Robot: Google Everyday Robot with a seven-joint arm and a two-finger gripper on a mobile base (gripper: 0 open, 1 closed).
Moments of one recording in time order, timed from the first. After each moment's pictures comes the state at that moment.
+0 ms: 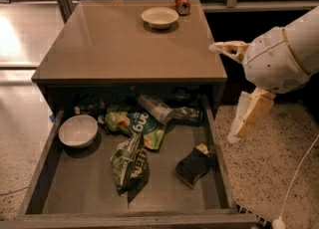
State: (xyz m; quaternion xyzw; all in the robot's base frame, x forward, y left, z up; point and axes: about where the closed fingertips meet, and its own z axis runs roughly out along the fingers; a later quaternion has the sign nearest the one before) arm 0.446 -0.123 0.929 -0.72 0.61 0.10 0.33
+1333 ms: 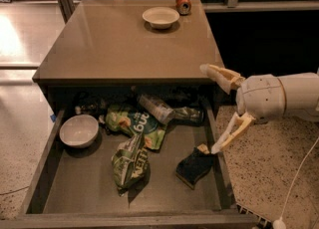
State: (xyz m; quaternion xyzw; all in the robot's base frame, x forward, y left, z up) arm 0.452 -0.100 0.884 -0.61 0.49 0.35 0.51
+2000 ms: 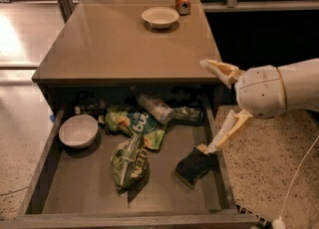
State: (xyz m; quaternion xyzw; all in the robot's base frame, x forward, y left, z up) arm 0.451 -0.097 0.891 -0.65 0.53 0.25 0.48
